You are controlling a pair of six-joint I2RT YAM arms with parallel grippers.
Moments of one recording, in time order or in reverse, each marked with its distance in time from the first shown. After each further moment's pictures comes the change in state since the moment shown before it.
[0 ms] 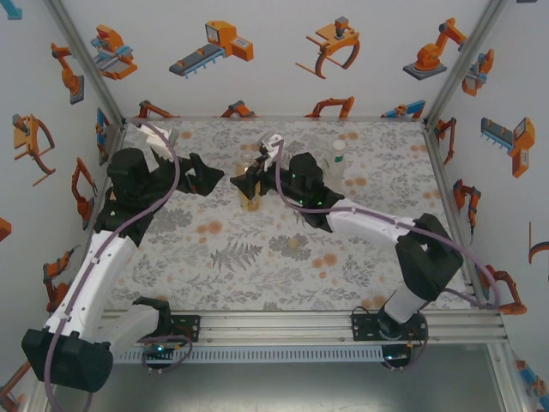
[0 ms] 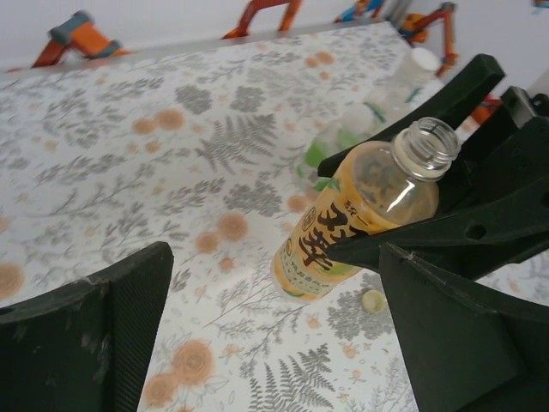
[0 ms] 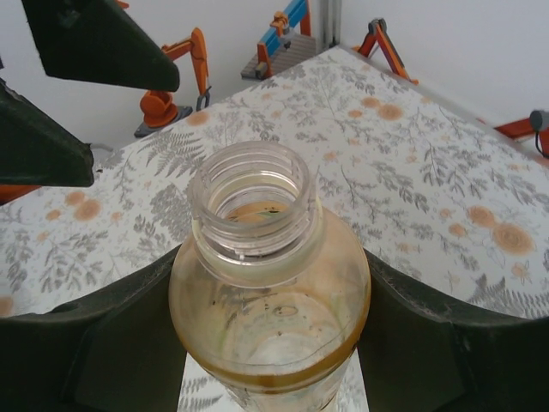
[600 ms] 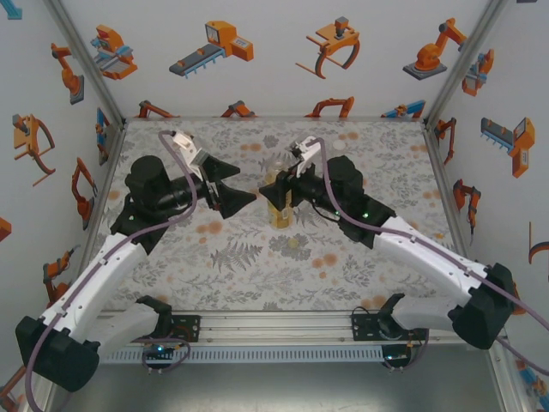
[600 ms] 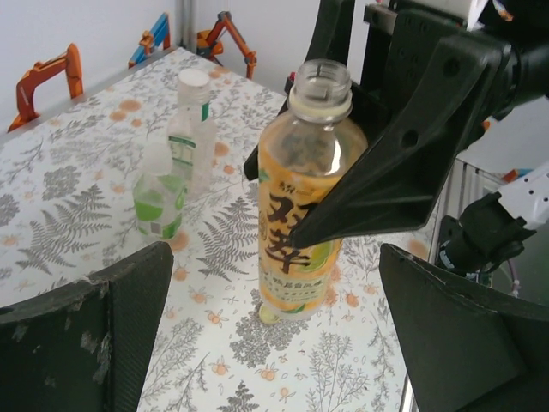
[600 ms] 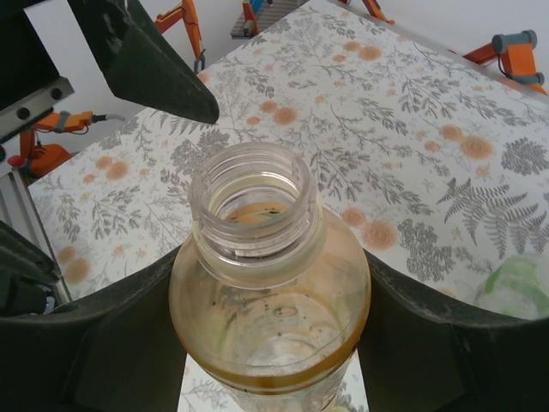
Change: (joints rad) left arm -0.214 -0.006 -0.076 0.256 0.264 0.009; right arm 0.000 -0.400 -0.042 -0.478 0.077 0.064
